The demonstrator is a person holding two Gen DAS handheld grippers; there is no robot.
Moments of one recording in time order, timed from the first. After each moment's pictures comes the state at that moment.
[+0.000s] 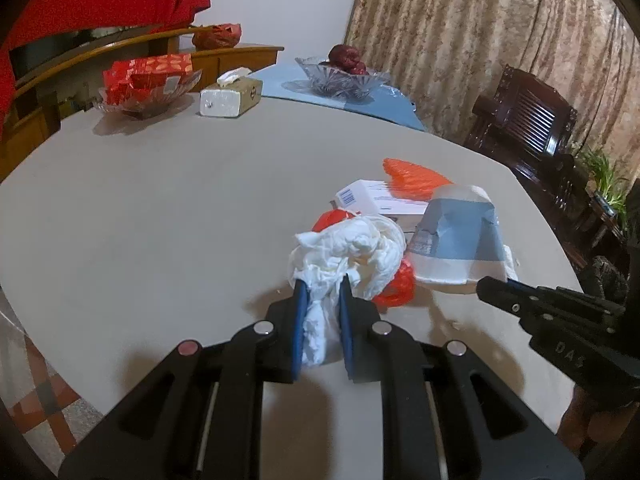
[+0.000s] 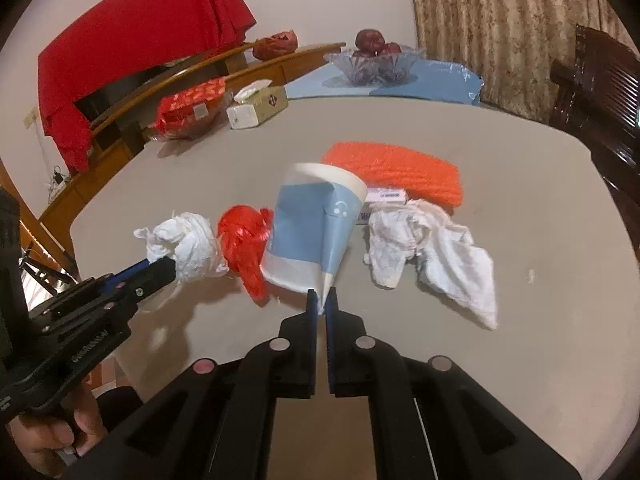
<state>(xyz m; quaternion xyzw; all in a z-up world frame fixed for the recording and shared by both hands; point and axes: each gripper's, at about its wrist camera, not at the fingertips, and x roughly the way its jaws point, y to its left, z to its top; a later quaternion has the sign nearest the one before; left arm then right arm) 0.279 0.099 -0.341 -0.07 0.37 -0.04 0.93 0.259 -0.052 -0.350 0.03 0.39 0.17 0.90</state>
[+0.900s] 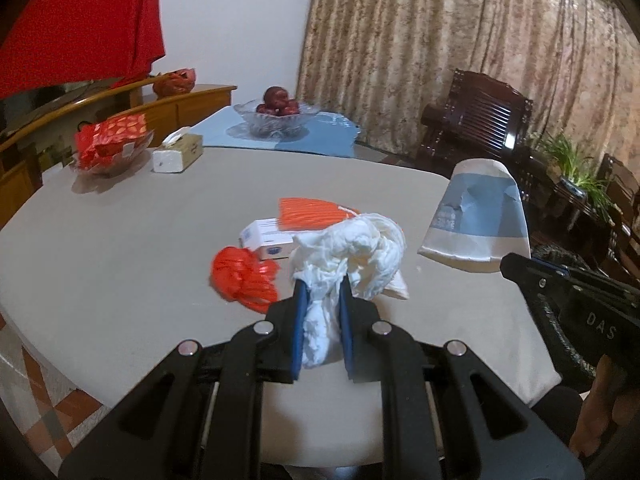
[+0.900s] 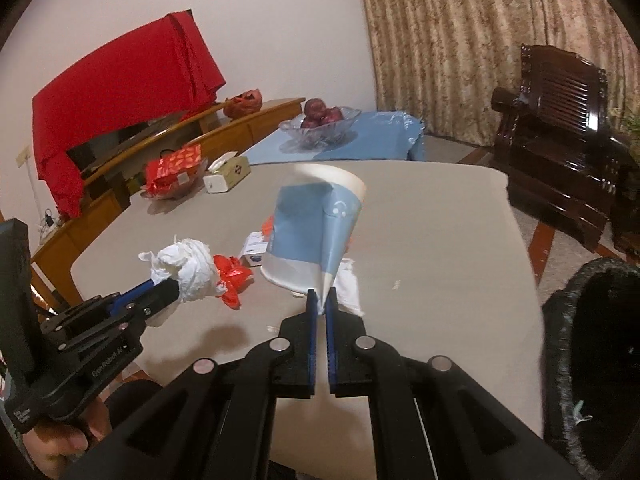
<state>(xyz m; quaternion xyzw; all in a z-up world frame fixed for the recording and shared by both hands) 0.222 0.002 -0.274 -0.03 0.32 -0.09 0.94 0.179 -0.150 -0.267 0.06 0.32 0.11 0.94</state>
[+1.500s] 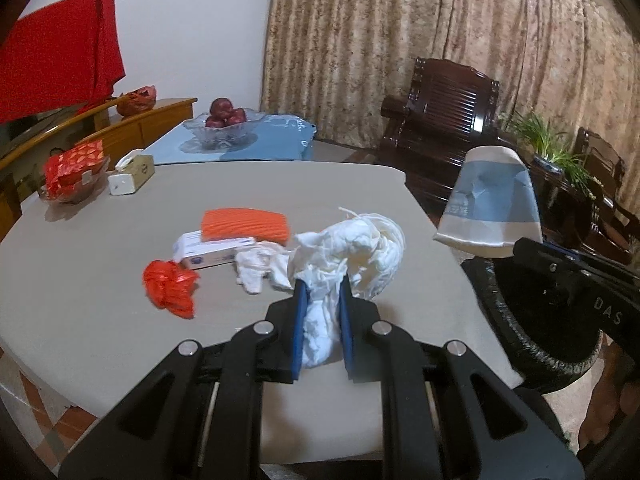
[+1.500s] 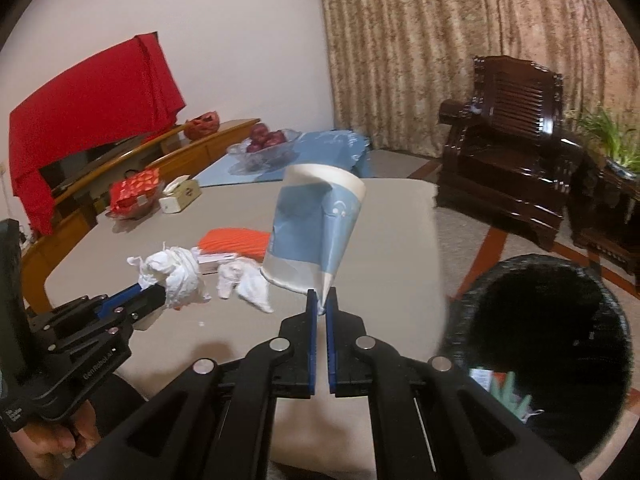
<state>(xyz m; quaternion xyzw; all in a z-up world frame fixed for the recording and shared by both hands) 0.206 -0.090 -0.260 0.00 0.31 -0.14 0.94 0.136 -0.238 -0.249 0.06 0.29 0.03 0.95</state>
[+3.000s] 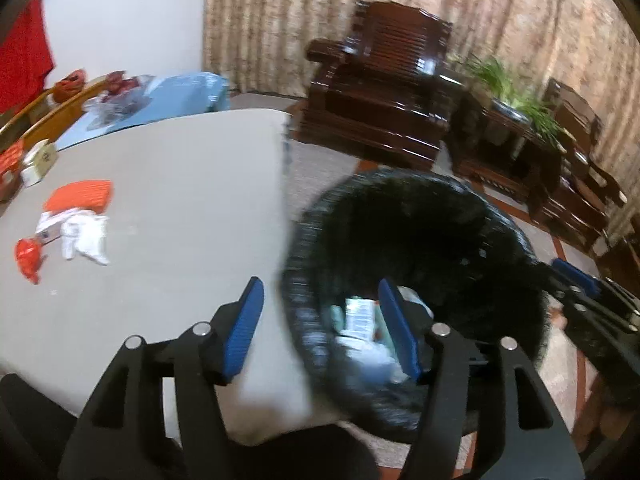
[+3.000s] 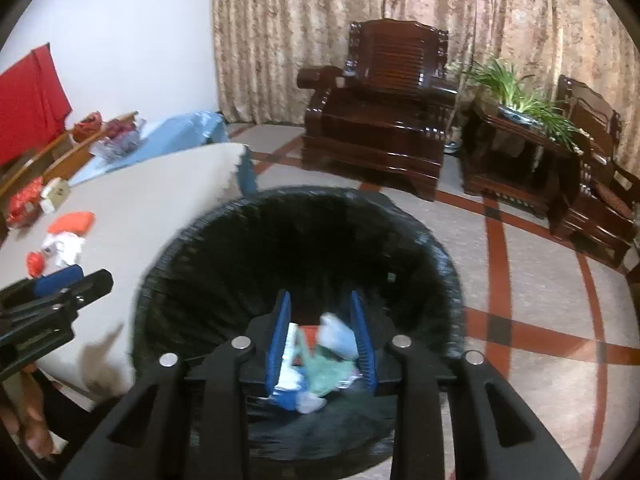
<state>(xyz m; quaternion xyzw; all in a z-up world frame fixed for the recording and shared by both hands) 0.186 -0.325 -0.300 0.03 0.39 -0.18 0.90 0.060 -0.488 -0.298 0.08 0.34 -0.13 0.93</state>
